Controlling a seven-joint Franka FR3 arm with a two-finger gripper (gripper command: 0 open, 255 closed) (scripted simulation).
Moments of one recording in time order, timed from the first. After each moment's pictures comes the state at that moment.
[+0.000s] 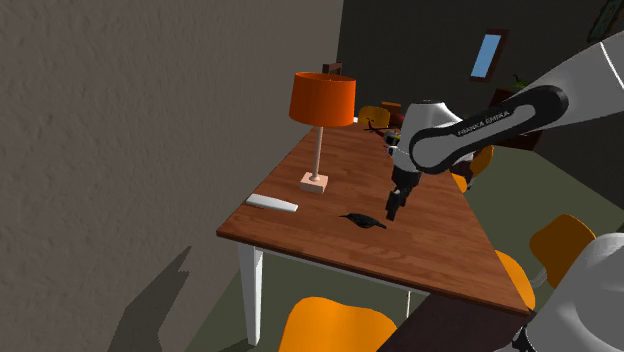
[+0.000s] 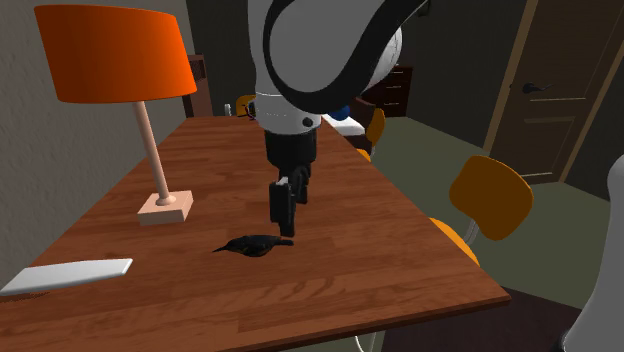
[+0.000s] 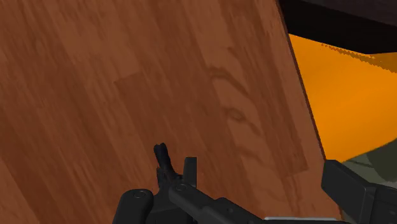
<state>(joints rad) 0.01 -0.25 -0.08 -2.57 -0.09 2.33 -0.25</state>
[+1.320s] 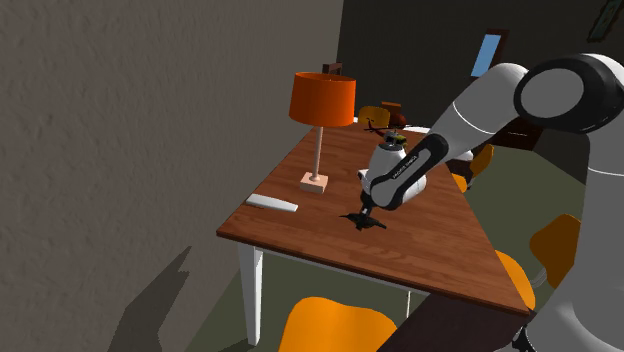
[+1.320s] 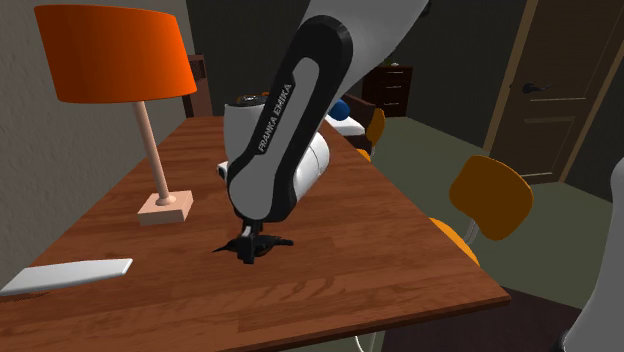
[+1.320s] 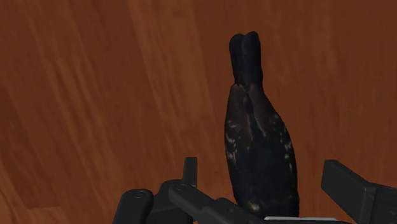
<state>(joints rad) -0.03 0.35 -0.11 -2.32 -0.13 2.84 -0.40</state>
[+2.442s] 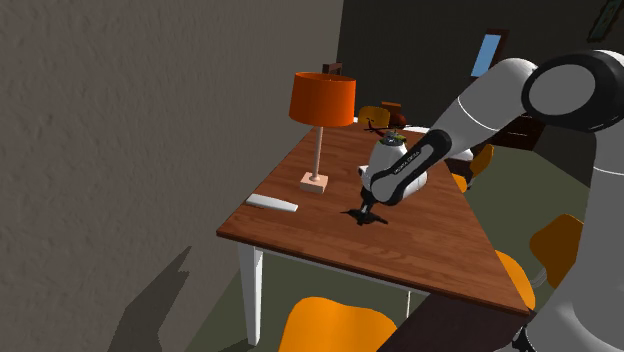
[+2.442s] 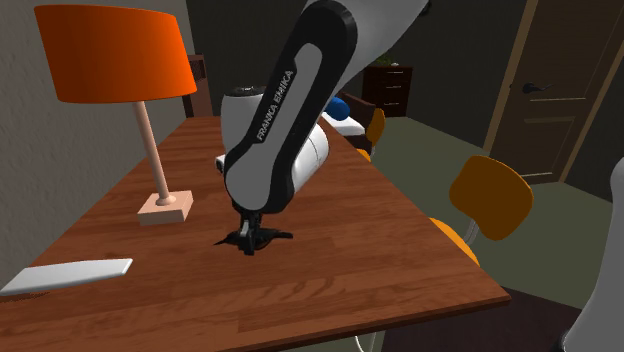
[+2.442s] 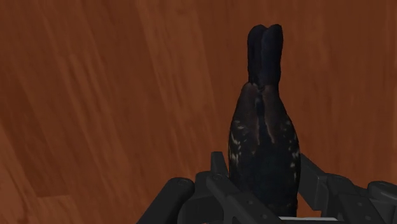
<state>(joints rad) -0.02 0.32 -0.11 -2.31 -0.12 2.81 -0.41</state>
